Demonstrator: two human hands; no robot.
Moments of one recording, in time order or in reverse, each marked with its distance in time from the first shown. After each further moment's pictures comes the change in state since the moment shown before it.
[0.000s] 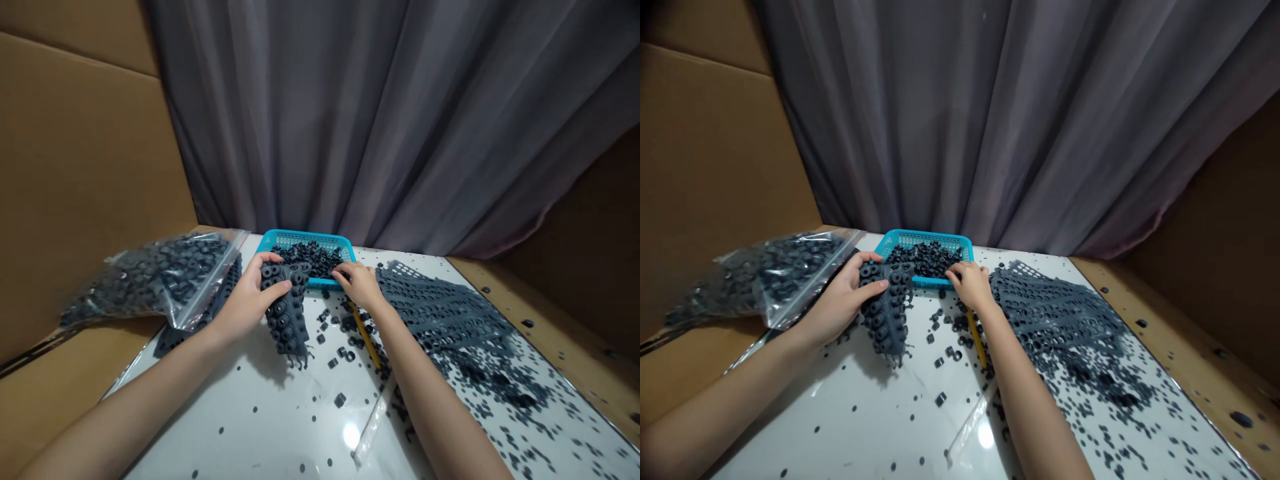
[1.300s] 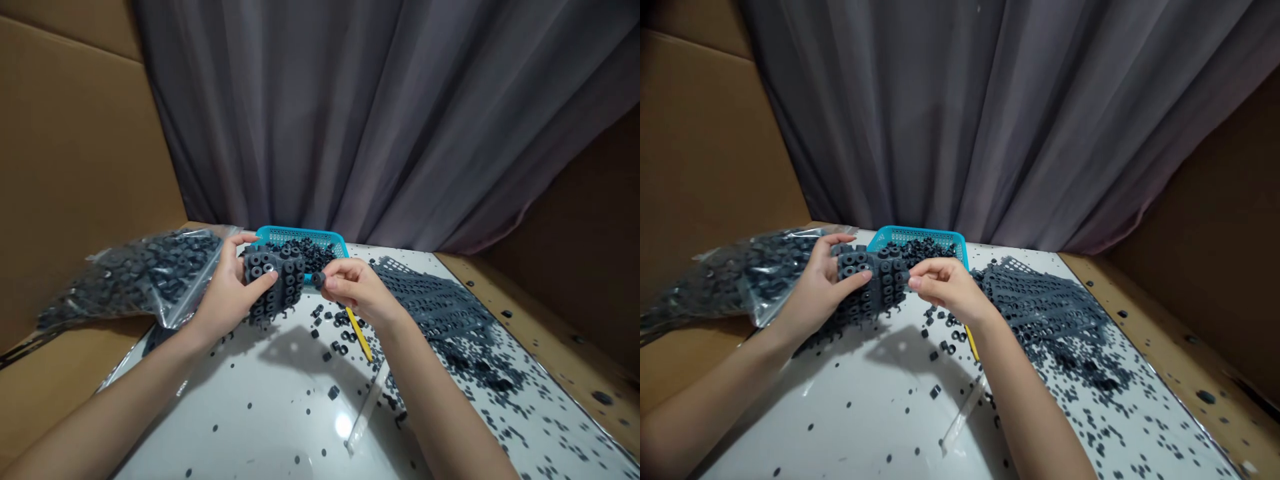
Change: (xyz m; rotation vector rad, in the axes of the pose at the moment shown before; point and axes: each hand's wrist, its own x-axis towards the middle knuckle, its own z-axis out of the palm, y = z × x) left_hand -0.003 0.016 -0.007 0.081 0.072 0.179; right_hand -0.030 -0.078 -0.060 1.430 -0.312 -0.030
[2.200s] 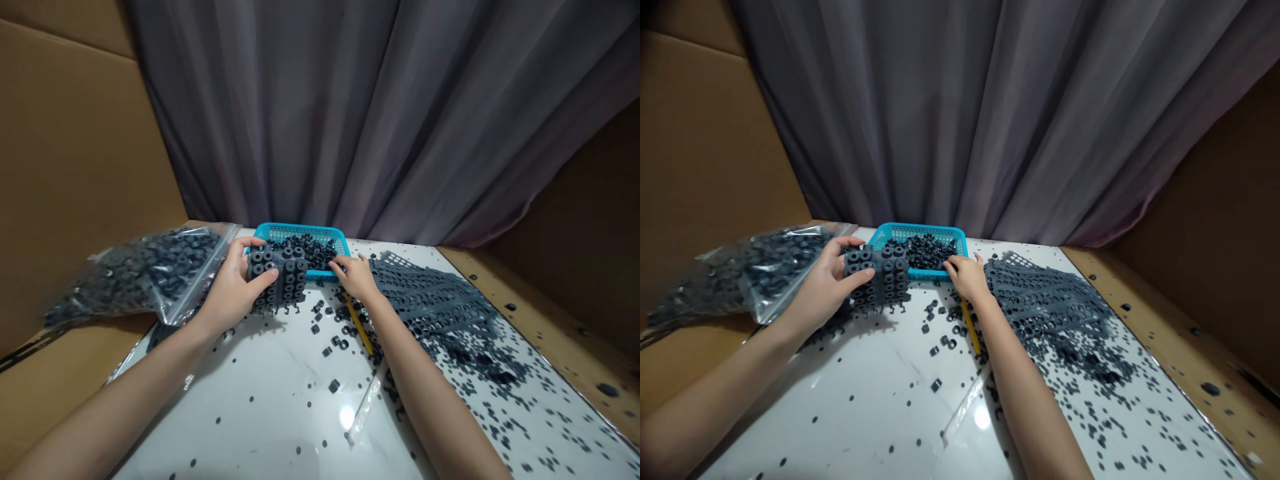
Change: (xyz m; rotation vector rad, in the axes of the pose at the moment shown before) left_hand 0.004 -0.009 0.002 0.009 -0.022 -0.063; right_hand 0.023 0.082 -0.091 -1.394 0.359 -0.004
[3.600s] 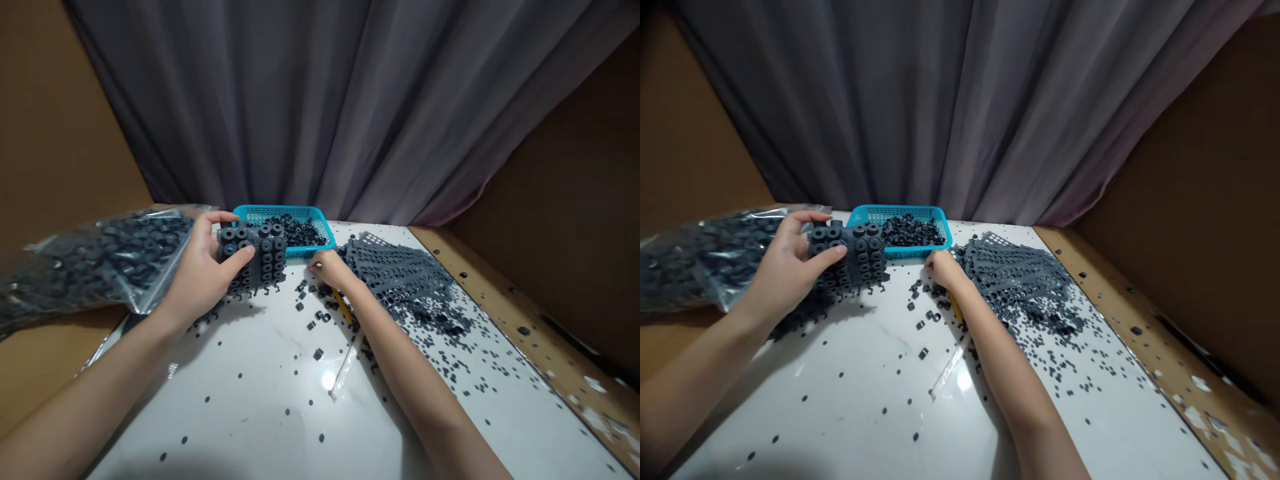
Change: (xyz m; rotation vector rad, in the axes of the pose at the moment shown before) left_hand -0.001 0.010 -0.004 -0.017 0.043 0.113; right_hand -0.015 -0.016 -0.001 -0.058 -0.392 -0.031
